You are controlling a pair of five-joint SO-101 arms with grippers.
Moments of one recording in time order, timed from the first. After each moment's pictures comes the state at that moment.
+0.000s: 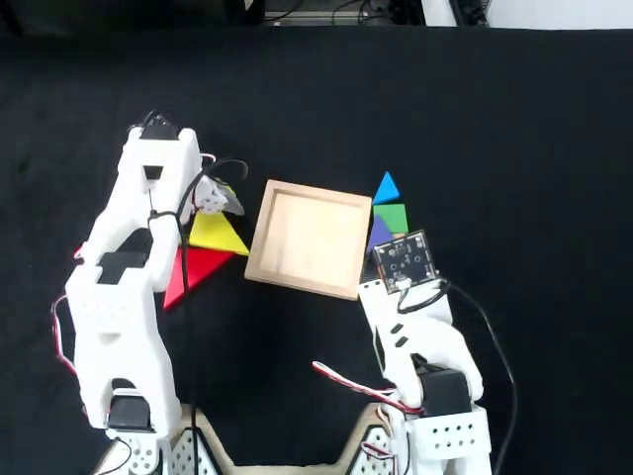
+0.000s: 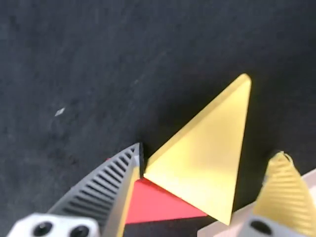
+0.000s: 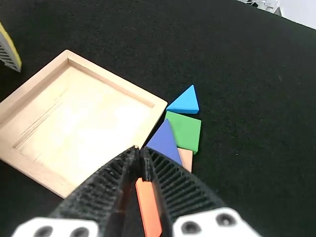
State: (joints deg) left arm -3.0 34.4 -11.6 80.4 31.0; right arm -6.5 -103.6 96.6 46.7 15.3
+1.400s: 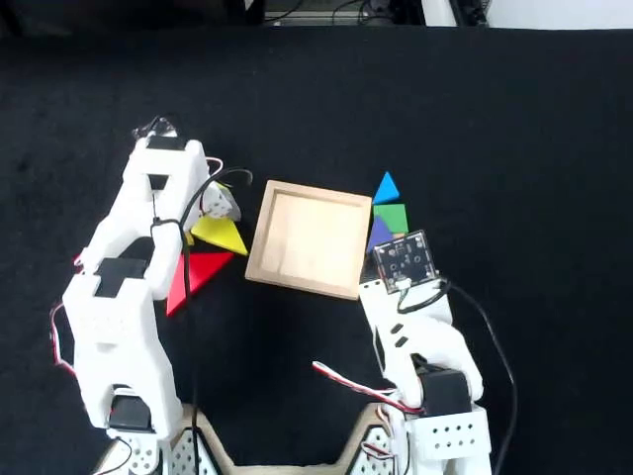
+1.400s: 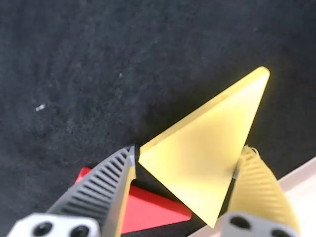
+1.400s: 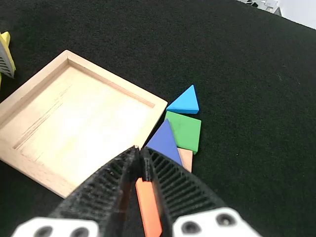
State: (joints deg) left arm -1.6 30.2 -3.6 71.8 32.0; right arm -6.5 -103.6 96.6 46.7 15.3
